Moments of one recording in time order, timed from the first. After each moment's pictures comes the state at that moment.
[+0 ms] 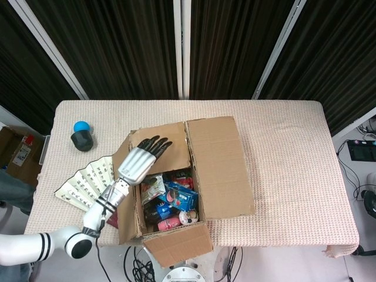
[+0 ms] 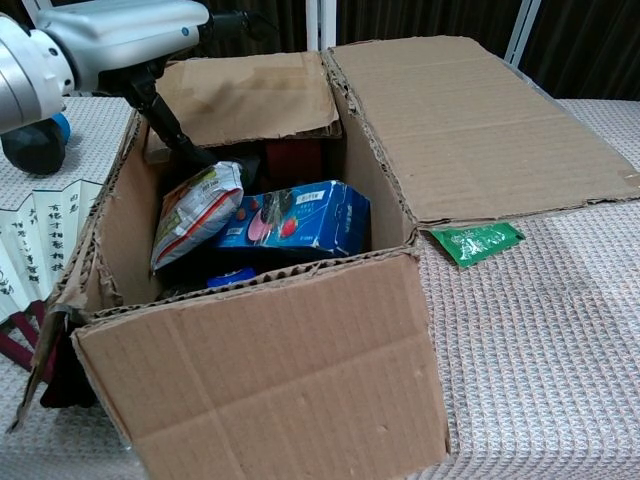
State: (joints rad) left arm -0.81 -1.43 -0.16 -1.71 1.19 1.09 0.44; right arm 0.02 -0.94 0.09 -1.48 -1.65 1.80 0.48
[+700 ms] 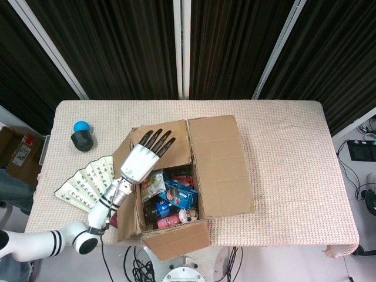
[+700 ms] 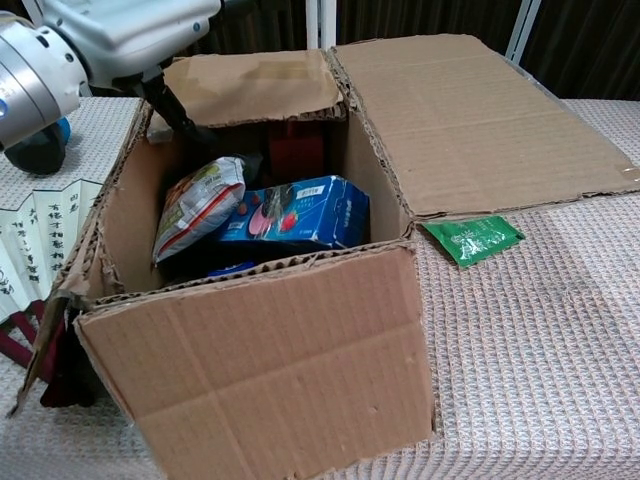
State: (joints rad) left arm -0.81 -1.54 -0.14 -1.54 1.38 1.24 0.61; right arm 0.02 -0.95 0.10 -1.45 -1.63 1.77 0.52
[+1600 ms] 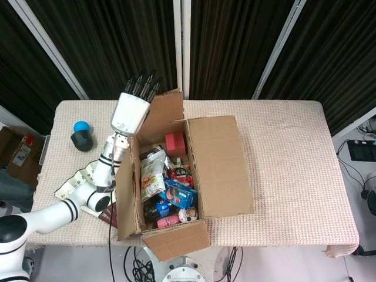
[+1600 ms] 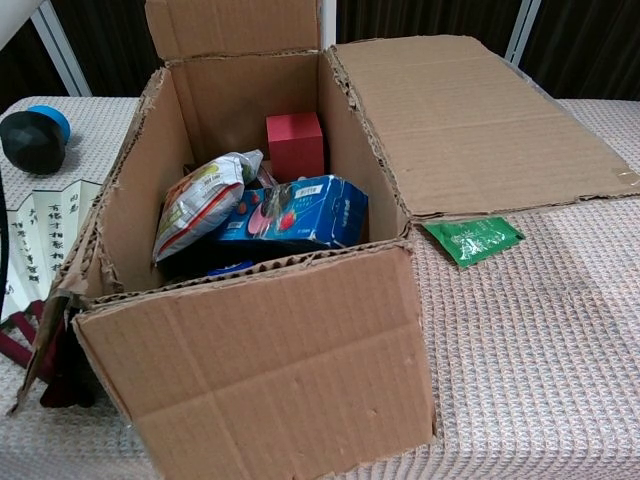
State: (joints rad) left arm -0.98 -1.63 -0.41 -1.09 1.31 1.21 0.54; right arm 0.01 -0.94 0.09 -1.45 -1.62 1.76 0.52
